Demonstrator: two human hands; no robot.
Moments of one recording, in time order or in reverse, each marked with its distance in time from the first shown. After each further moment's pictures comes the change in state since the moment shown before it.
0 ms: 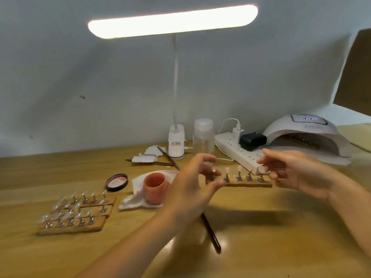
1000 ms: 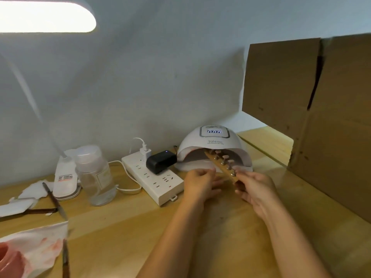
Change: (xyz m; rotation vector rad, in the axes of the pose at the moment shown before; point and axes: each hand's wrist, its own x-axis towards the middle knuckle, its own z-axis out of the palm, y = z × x) left_hand 0.136 0.055 0.217 -0.710 -0.189 -0.642; right_hand 0.029 0.058 -0.136 0.319 0.693 -0.028
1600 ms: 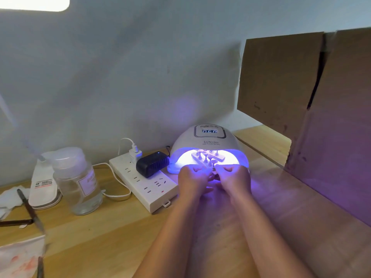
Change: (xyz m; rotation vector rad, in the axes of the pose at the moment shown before) left_hand 0.037 -0.008 0.002 0.173 0.083 0.105; right_hand 0.032 0.008 0.041 -0.377 0.133 -0.235
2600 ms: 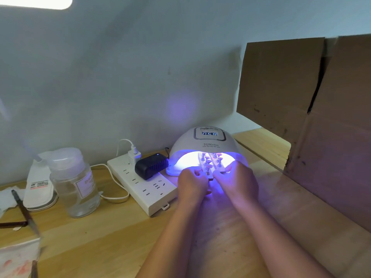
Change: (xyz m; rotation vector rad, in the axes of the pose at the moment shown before) left_hand 0.008 -0.009 0.002 0.117 0.090 0.085; right_hand 0.006 0.001 -0.012 -0.574 0.124 -0.191
